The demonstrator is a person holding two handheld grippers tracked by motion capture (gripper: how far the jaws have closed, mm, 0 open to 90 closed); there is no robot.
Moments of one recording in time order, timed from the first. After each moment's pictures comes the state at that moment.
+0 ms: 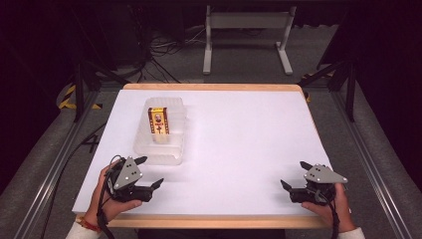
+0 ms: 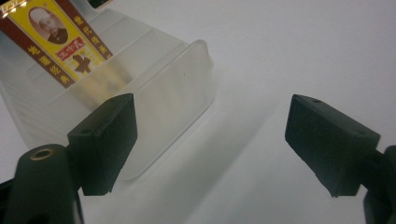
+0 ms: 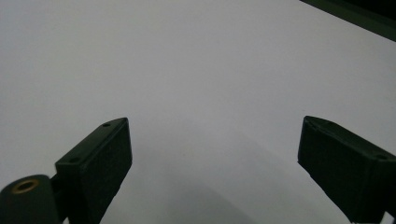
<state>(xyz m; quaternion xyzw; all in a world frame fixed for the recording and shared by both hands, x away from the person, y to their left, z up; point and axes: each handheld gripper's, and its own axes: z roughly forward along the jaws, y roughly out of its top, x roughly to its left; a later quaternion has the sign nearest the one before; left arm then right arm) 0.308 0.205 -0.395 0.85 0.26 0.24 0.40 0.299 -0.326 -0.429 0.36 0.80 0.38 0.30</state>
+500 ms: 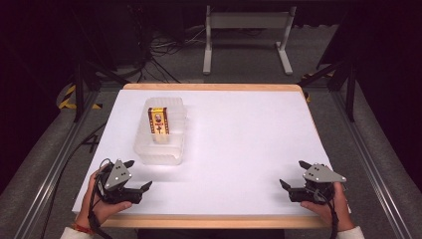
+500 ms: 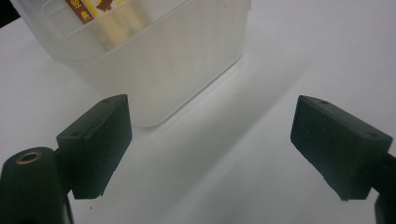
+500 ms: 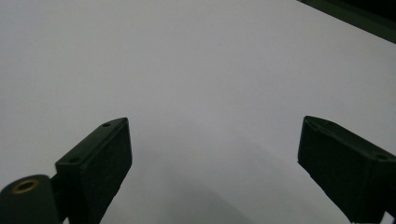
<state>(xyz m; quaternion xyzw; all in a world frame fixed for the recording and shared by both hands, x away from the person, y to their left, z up) 0.312 0.235 -0.419 0.84 0.31 0.23 0.38 0.301 -0.323 -0.429 0.35 0.80 0.38 0.30</state>
